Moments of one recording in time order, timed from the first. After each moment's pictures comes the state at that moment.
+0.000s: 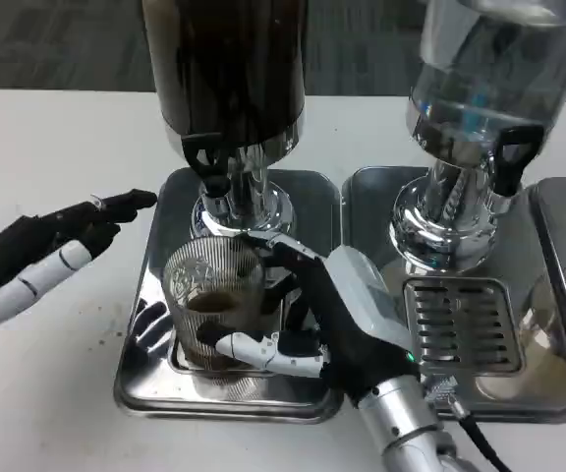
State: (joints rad) left arm -0.27 0.65 0.13 0.80 -0.18 -0.78 -0.80; right arm -0.07 -0.04 0.44 0.22 -0.60 -0.19 -0.26
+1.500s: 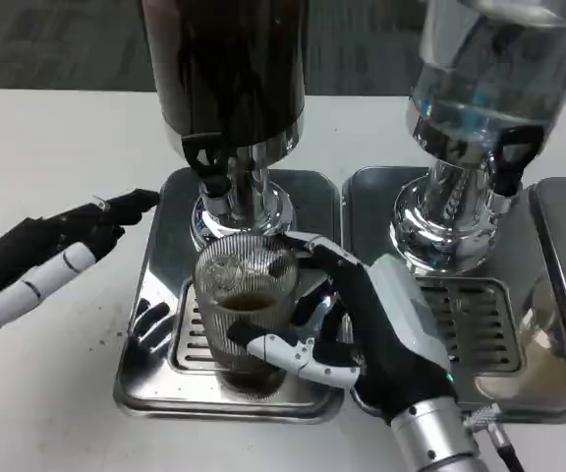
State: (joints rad) left arm -0.27 0.65 0.13 0.80 -0.18 -0.78 -0.81; right arm 0.07 -0.06 0.40 0.06 -0.58 -0.19 -0.26
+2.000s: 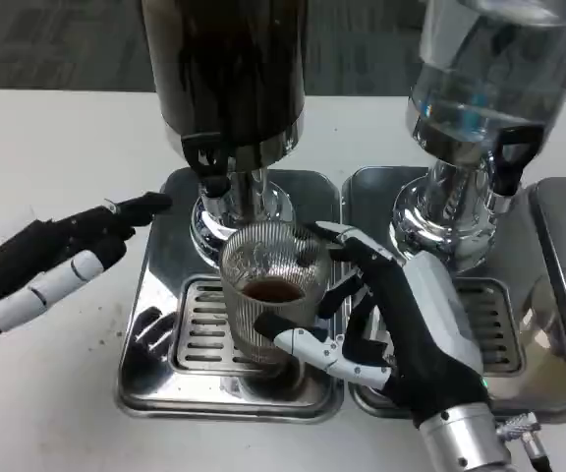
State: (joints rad) left arm -0.23 0.65 0.13 0.73 -0.19 -0.79 -0.84; right arm 0.14 -0.09 0.36 -0.05 -0.56 -0.19 -0.25
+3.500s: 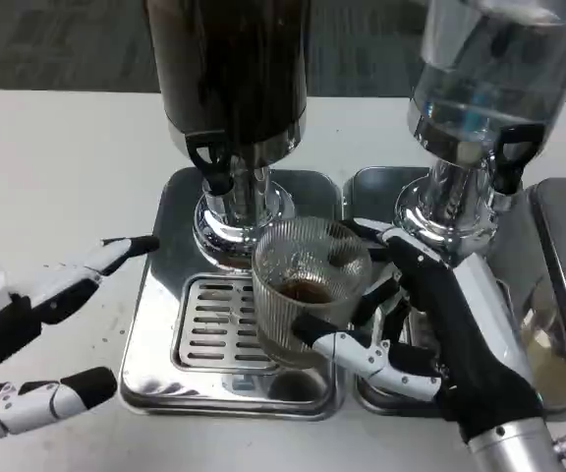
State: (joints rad) left arm 0.16 0.78 0.26 0.32 -0.08 -1.04 -0.71; right arm 0.27 -0.13 0.28 -0.26 -0.48 -0.19 -0.14
